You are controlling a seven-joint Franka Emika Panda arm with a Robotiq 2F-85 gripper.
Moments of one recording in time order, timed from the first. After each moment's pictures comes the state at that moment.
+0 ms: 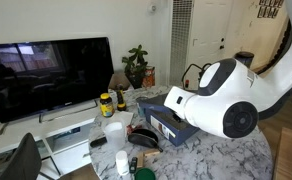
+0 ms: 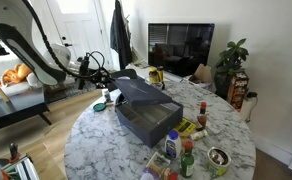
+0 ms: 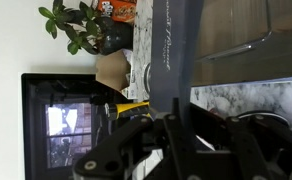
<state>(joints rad) 0.35 0.17 0.32 -2.36 -1.65 2.11 0.76</state>
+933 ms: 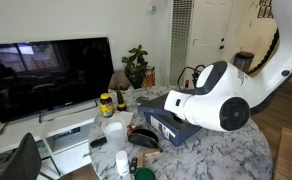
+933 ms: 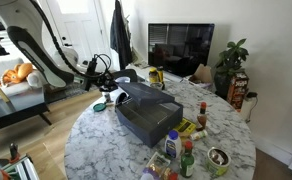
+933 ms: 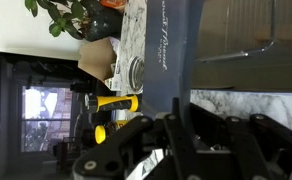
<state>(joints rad) 0.29 0.21 0.31 -2.35 -1.73 2.21 0.67</state>
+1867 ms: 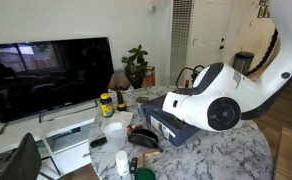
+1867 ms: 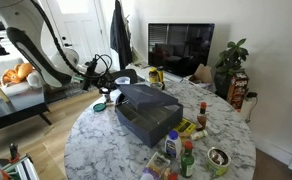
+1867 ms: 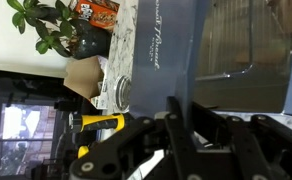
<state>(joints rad) 0.29 0.23 0.31 -2.33 -1.59 2.15 0.56</state>
